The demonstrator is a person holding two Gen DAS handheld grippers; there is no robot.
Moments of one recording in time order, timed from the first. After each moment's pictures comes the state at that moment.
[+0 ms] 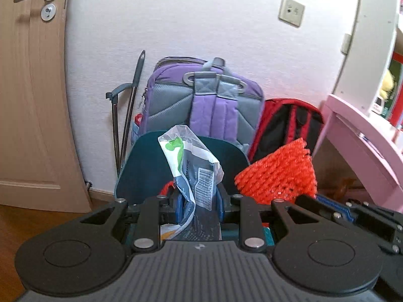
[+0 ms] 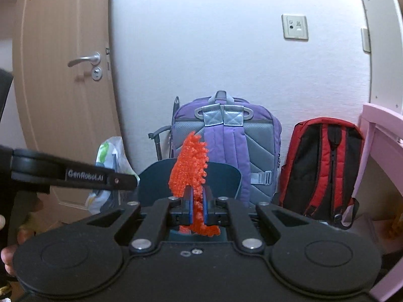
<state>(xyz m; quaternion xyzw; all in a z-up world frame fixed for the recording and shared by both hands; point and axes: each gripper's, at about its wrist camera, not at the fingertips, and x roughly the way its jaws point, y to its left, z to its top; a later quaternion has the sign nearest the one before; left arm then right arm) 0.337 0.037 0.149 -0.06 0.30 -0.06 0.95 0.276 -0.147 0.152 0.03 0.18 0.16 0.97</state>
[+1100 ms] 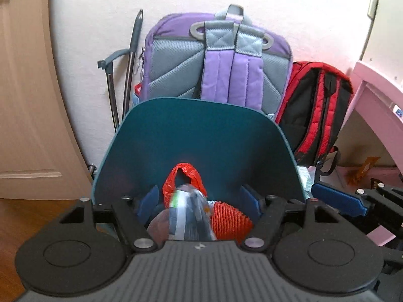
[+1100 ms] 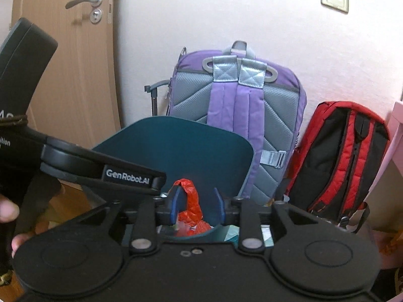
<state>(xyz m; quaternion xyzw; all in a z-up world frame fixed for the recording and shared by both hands) 0.398 0.031 0.097 -0.03 0.36 -0.05 0.93 0.342 -0.114 0.110 -0.05 0.26 0.18 0.95</state>
